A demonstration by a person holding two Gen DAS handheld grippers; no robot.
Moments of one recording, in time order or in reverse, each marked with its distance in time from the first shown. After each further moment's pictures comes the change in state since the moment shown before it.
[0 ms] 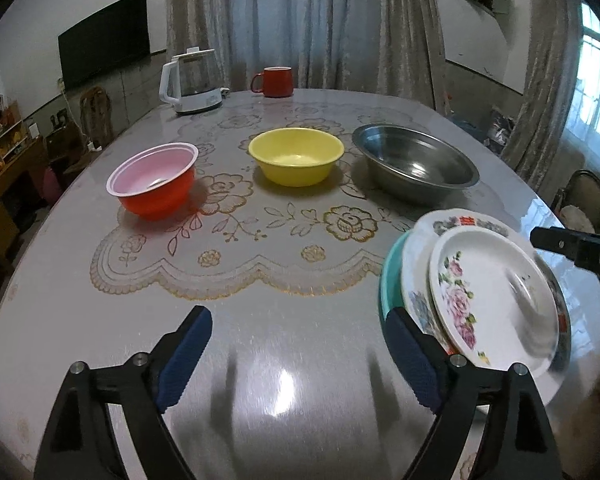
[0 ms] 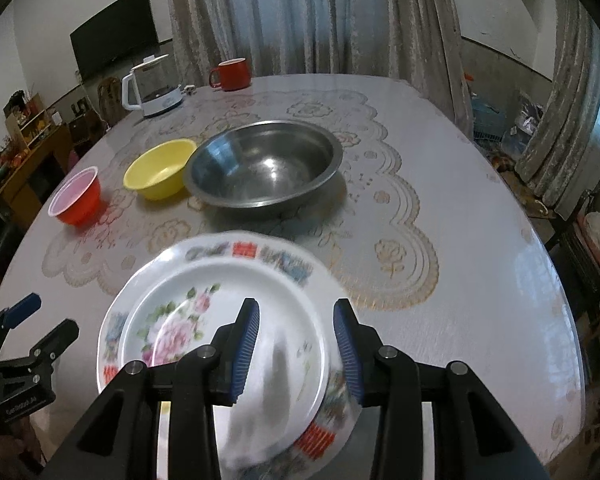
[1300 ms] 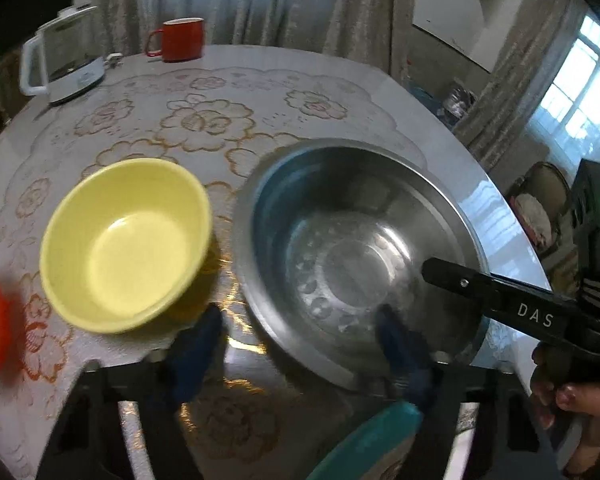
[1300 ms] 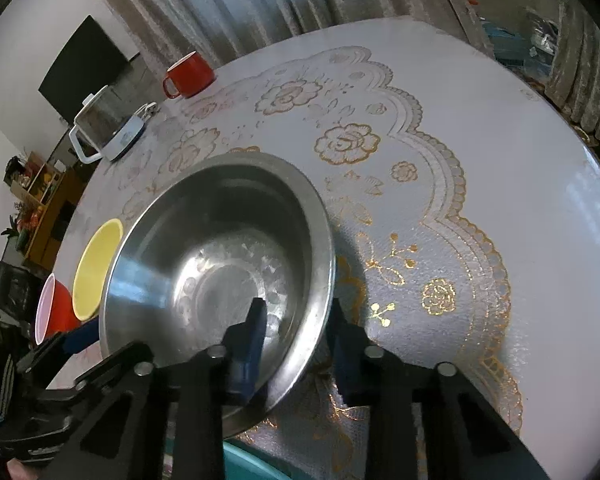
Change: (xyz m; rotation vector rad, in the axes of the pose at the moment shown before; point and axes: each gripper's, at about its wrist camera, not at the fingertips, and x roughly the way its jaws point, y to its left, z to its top) left arm 0.157 -0.072 0.133 0.022 0.208 -0.266; right arm 0.149 -0.055 0.108 0.229 0.138 0.203
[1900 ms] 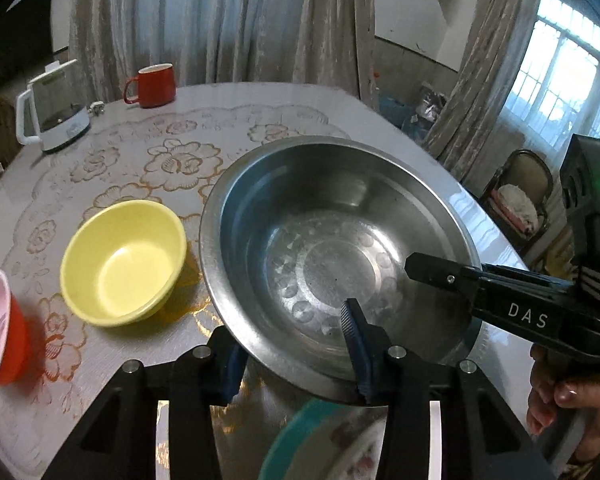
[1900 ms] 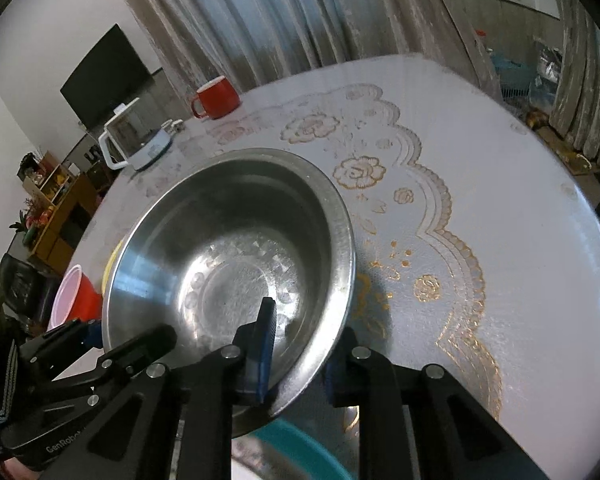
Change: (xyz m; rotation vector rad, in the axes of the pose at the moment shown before) left arm -0.050 -0.028 -0.014 0.105 -0.103 -0.015; right arm -0.052 0.017 -0.020 -0.061 -0.108 0.012
